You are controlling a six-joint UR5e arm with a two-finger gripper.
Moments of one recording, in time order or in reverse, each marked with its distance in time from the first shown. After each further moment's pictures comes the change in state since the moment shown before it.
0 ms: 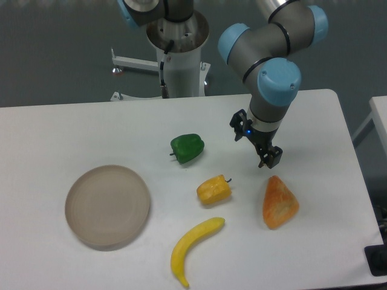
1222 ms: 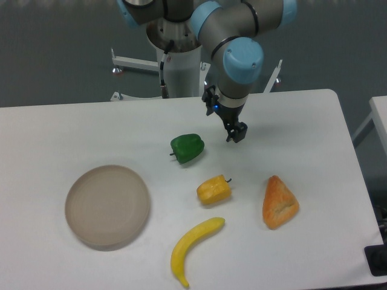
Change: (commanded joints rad) arm -0.064 0.184 -0.308 0.035 -0.027 0.000
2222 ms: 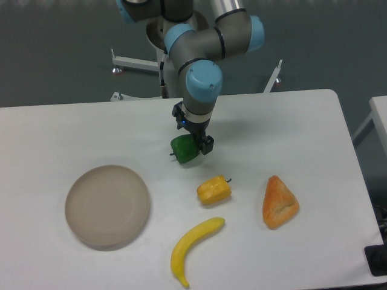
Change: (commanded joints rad) arm -0.097 -0.046 -0.126 0.209 -0.029 -0.143
